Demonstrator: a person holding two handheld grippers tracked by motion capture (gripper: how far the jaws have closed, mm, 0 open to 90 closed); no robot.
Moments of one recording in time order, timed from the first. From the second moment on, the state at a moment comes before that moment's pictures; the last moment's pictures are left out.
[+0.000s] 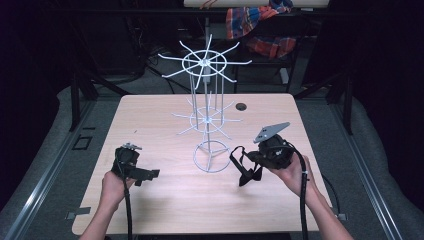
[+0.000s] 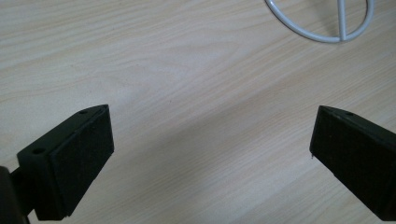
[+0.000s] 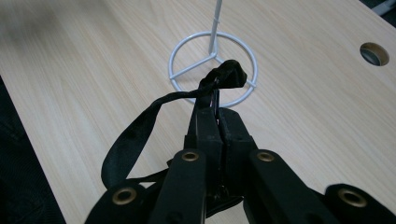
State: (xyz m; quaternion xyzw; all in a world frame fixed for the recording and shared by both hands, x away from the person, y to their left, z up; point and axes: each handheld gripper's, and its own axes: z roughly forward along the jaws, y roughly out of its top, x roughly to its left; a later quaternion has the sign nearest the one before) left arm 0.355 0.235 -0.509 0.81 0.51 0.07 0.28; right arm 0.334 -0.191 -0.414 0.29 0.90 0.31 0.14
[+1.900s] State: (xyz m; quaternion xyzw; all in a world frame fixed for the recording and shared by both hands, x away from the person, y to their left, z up) left arm 0.357 0.233 -0.511 0.81 0.51 0.06 0.28; right arm 0.317 -0.170 -0.368 0.24 0.89 0.37 0.16
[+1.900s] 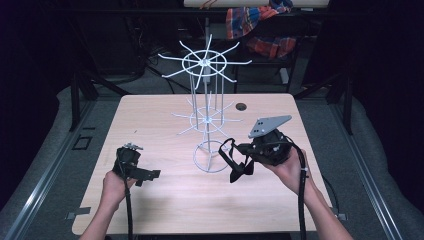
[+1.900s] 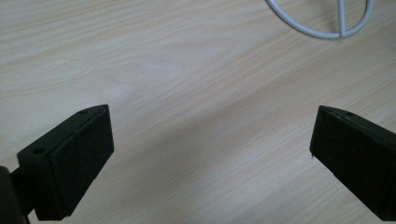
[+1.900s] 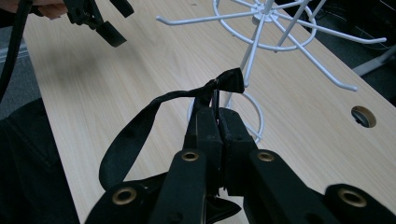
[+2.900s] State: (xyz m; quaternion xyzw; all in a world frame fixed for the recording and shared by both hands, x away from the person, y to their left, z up) left arm 0.355 0.235 -0.513 0.81 0.51 0.06 0.28; right arm 0.332 -0.173 -0.362 0.24 0.88 0.38 0.17
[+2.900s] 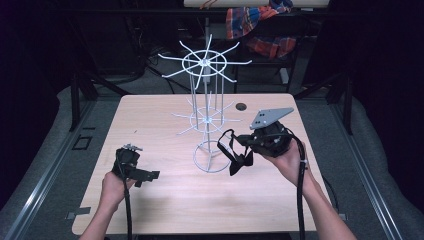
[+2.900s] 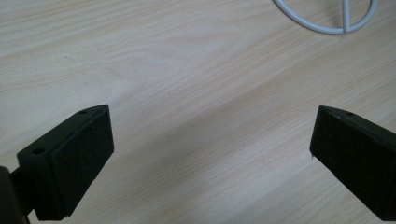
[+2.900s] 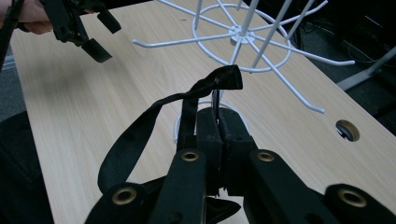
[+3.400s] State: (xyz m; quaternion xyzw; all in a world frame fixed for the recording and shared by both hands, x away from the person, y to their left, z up) left arm 0.355 0.235 -0.512 0.81 0.51 0.06 0.28; right arm 0.355 -0.174 -0.379 0.25 0.87 0.38 0.18
